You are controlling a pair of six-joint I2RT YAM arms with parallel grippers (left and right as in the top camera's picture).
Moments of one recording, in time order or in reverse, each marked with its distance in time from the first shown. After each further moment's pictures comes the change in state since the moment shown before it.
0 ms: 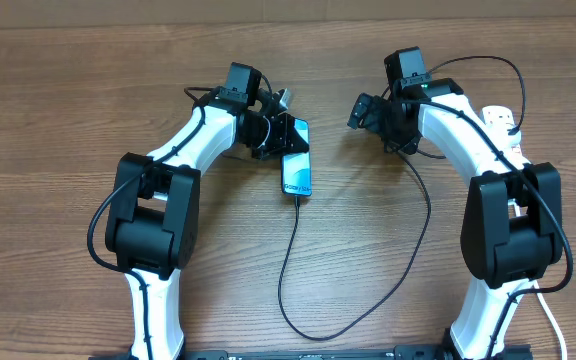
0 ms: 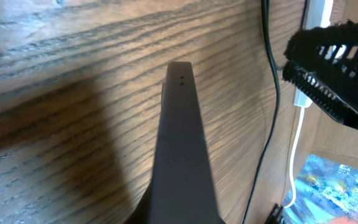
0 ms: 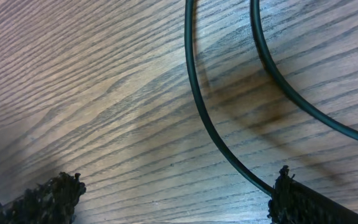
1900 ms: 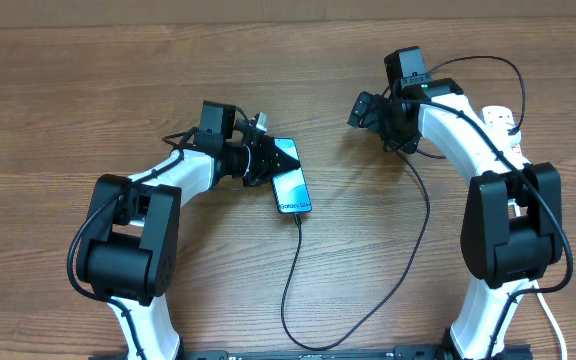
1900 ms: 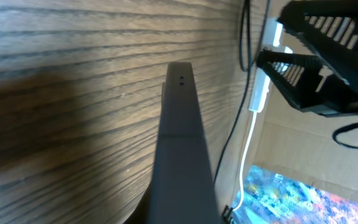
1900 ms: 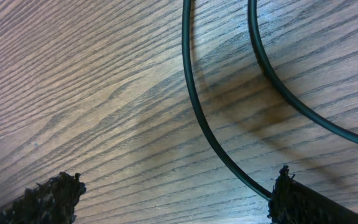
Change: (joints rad) left arm 0.059 -0.176 -0.439 0.449 0.146 -0.287; right arm 0.000 0.000 0.000 0.013 0.008 0.019
